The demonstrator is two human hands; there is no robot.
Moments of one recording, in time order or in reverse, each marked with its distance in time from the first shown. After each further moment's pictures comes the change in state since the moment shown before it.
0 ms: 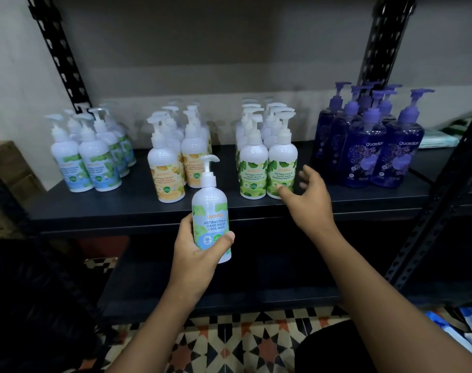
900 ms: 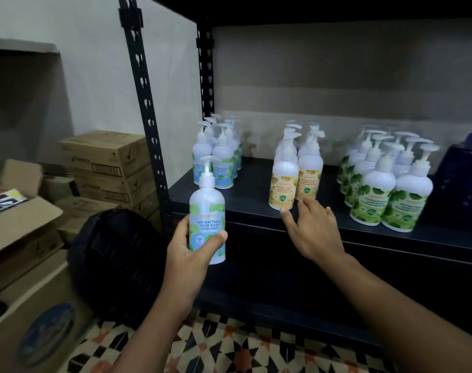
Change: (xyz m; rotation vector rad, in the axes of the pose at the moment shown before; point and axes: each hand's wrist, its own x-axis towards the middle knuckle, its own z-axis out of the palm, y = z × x) left_hand -0.033 0.032 -0.186 -0.044 0.345 0.051; right_hand -0.057 -0.064 0.166 -0.691 -0.276 -0.460
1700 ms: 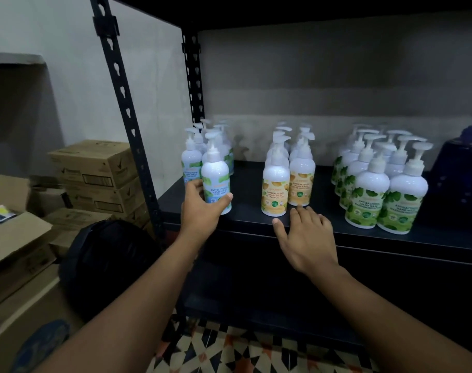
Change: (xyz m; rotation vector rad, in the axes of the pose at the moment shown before) left_hand 0.122 -0.004 0.051 0.309 0.046 0.169; right_hand -0.003 0.002 0.006 -0.167 -0.034 0.019
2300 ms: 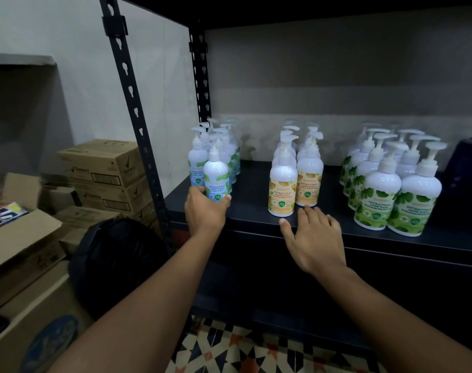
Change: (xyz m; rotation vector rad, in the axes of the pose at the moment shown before) left_hand 0.014 -0.010 0.012 0.301 0.240 -0.134; right_hand 0.000 -0.001 0.000 0.017 -0.009 0.017
